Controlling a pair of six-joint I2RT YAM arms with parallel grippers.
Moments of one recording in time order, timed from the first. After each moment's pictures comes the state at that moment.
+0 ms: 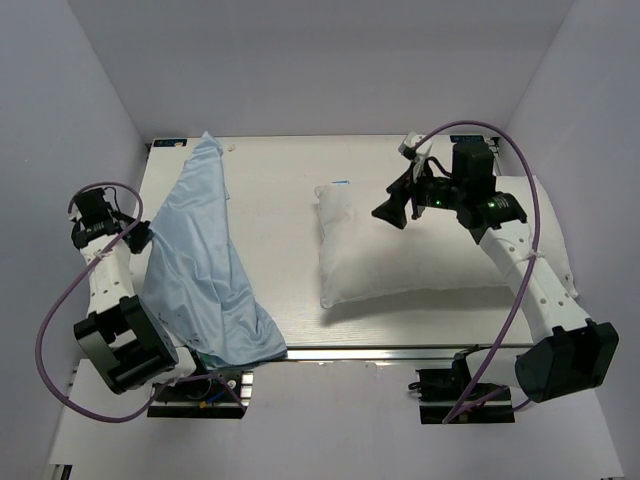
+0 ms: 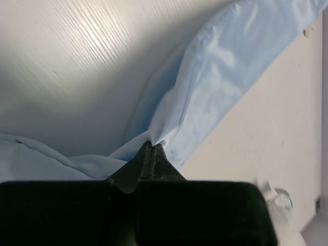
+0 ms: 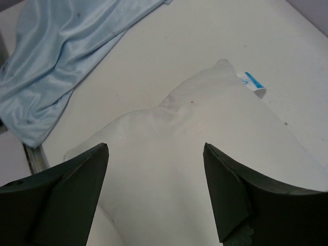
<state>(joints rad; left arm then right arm) 0.51 1.35 1.07 -0.57 0.08 -0.68 0.29 1.26 1.24 -0.43 -0.74 -0.24</state>
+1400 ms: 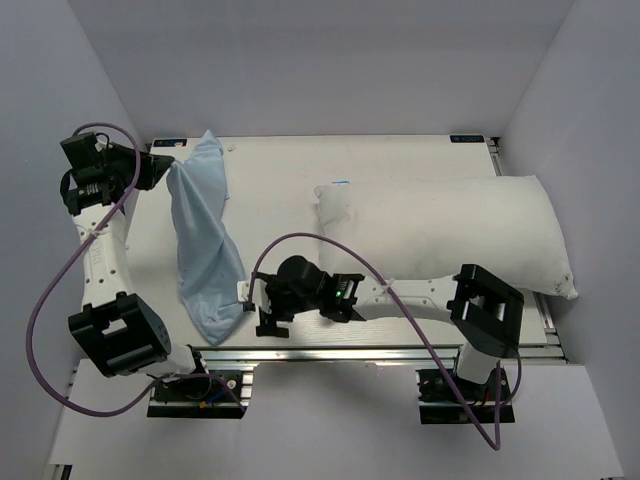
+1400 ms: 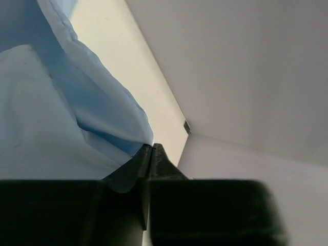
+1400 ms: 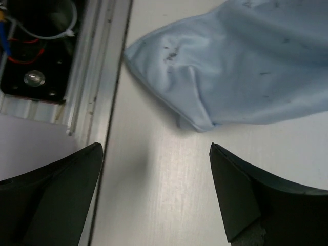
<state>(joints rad) 0.39 1.40 1.43 -0.48 0.53 -1.03 1.28 1.71 1.09 0.09 -0.31 -0.43</state>
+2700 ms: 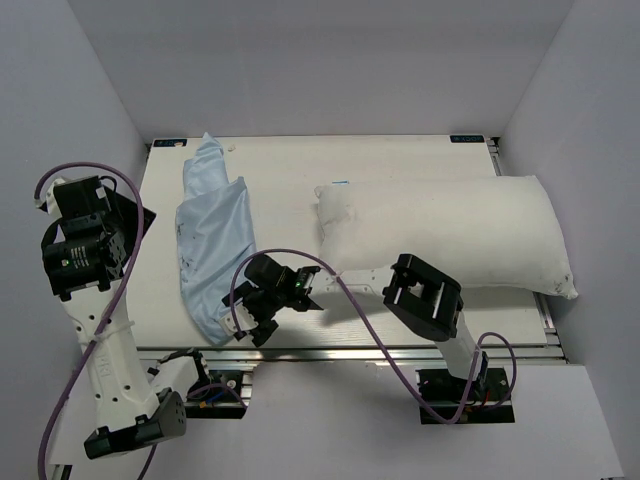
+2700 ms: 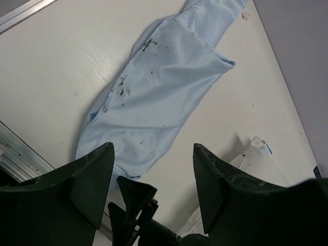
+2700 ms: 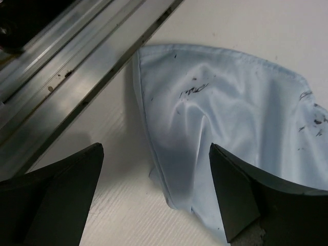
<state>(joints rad) 0.29 1.01 1.57 -1.24 -0.13 -0.73 1.23 2.05 1.39 -0.08 -0.55 -1.07</state>
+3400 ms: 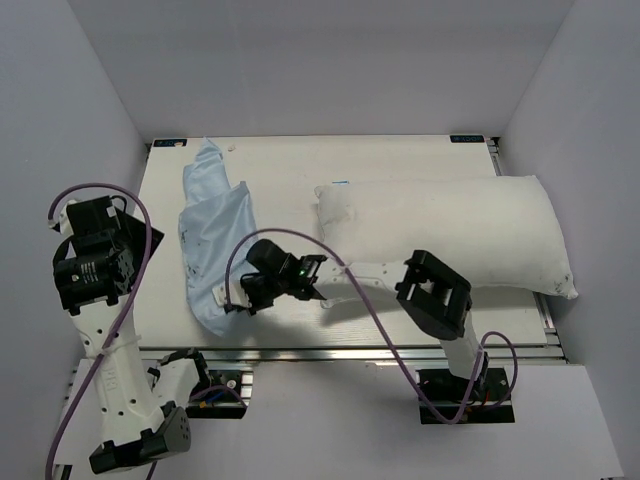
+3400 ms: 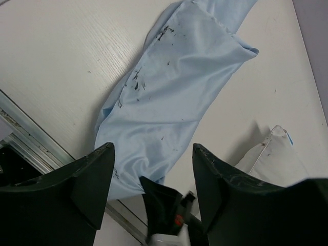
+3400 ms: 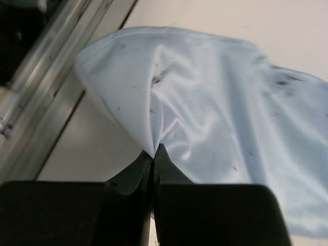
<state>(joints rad) 0.29 0.92 1.44 -1.28 -0.13 -0.73 1.21 2.04 1.45 -0.11 -0.50 -0.83</state>
